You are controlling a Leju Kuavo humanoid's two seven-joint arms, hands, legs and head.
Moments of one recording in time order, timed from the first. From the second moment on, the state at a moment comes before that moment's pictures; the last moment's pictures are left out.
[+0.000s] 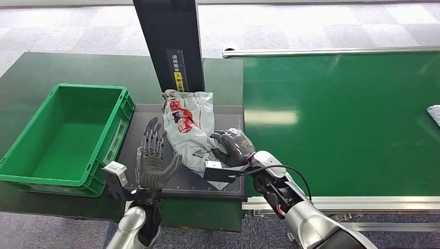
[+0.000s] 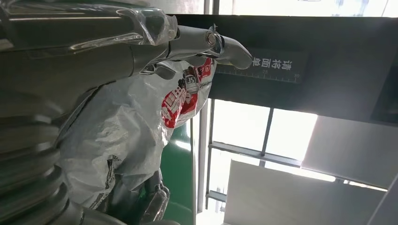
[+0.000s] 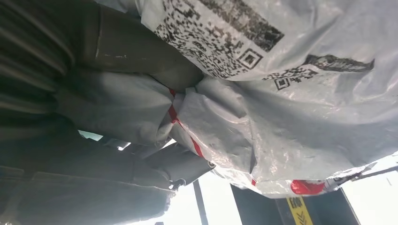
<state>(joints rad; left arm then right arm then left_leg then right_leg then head) -0.18 -0.17 -0.31 -1.29 0.19 0.12 -0.60 -0.72 0.12 0.68 -0.50 0.73 -0.27 -0.58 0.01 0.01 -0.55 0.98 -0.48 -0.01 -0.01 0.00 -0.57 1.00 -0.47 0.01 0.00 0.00</state>
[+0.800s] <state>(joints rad) -0.18 -0.18 -0.32 -1.29 0.18 0.10 -0.57 -0.68 0.17 0.50 -0.56 0.33 0.16 -0.69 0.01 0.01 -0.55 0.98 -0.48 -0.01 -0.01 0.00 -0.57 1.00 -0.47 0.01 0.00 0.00</state>
